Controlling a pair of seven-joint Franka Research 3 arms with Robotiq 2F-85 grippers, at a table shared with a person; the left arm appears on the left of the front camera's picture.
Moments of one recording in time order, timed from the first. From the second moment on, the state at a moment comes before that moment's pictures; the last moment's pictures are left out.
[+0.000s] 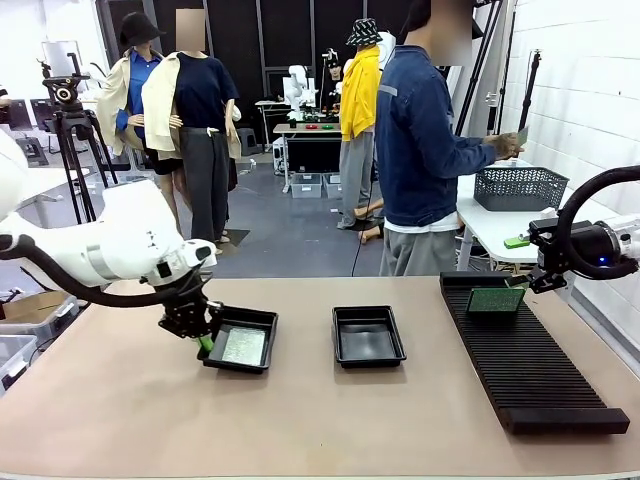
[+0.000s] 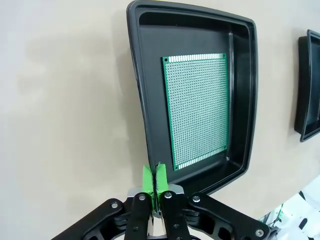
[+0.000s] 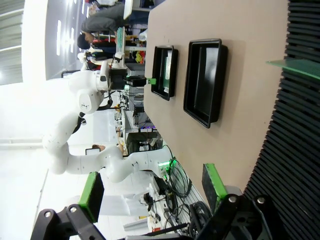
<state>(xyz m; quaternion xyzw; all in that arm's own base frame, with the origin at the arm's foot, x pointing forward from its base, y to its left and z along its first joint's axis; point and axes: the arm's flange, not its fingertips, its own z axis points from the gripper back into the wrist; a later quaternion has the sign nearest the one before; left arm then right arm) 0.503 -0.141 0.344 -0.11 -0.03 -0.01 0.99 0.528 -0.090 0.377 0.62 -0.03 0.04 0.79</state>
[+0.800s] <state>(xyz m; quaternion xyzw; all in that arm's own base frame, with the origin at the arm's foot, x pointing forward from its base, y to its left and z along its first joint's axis) 0.498 -0.018 0.364 -0.12 -0.02 0.03 0.99 0.528 -0.091 0.377 0.62 -0.03 0.04 0.79</state>
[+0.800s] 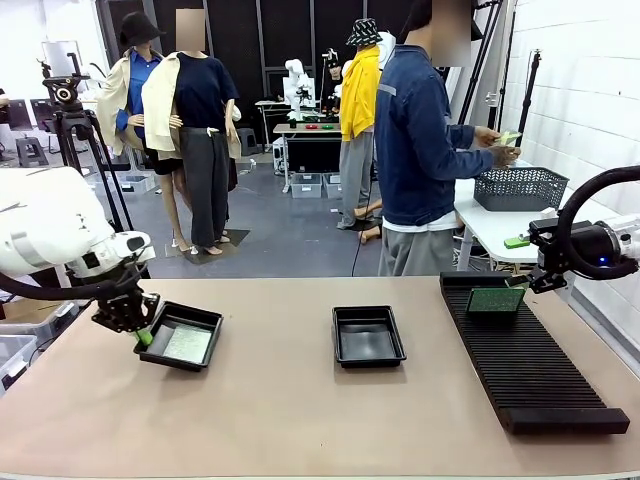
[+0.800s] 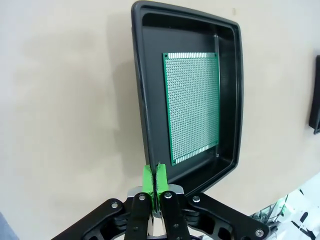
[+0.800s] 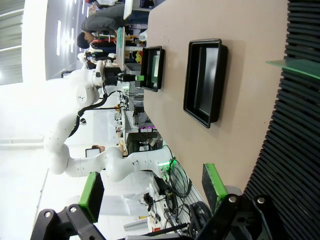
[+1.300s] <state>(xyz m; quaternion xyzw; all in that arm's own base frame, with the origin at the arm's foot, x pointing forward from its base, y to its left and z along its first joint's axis) 0.494 0.053 0.361 -0.12 -0.03 0.04 0.99 0.528 -0.091 0.377 0.62 -0.03 0.04 0.79</state>
